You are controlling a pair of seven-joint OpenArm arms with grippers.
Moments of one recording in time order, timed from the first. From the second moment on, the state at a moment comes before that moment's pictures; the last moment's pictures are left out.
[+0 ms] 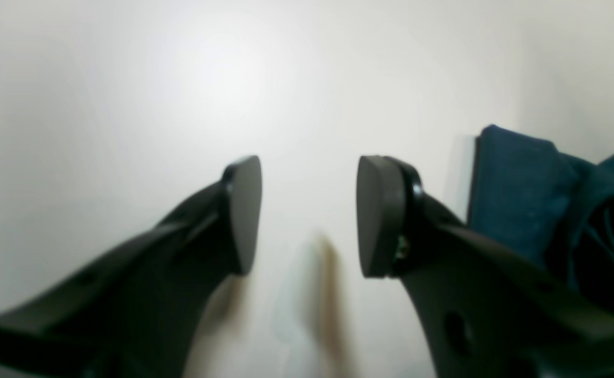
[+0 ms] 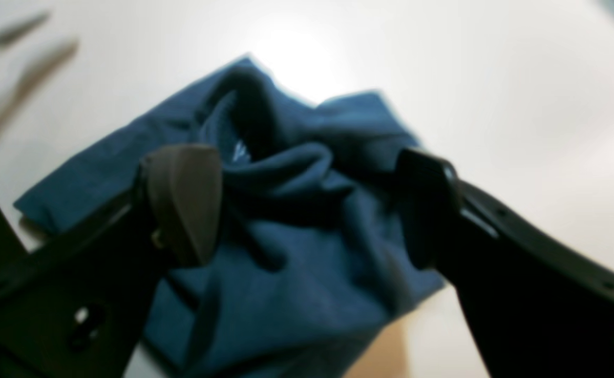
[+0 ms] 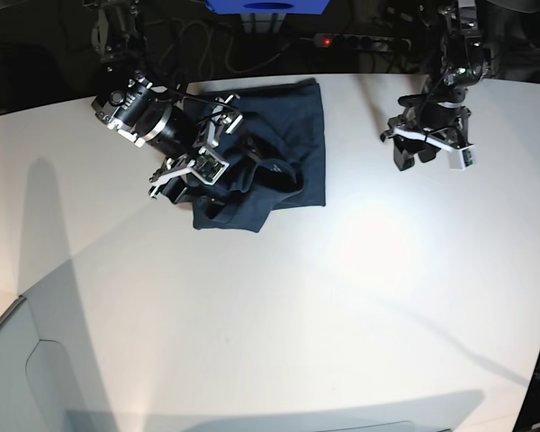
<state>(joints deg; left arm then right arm) 28.7 -12.1 -14.5 108.8 -35.8 0.9 34.5 -17.8 4.7 -4.1 112.0 -2.5 44.8 -28.9</state>
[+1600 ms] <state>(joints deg) 29.5 -12.1 -16.9 108.9 -36.1 0.7 34.6 -23.6 6.7 -20.4 110.1 -2.7 44.8 -28.5</state>
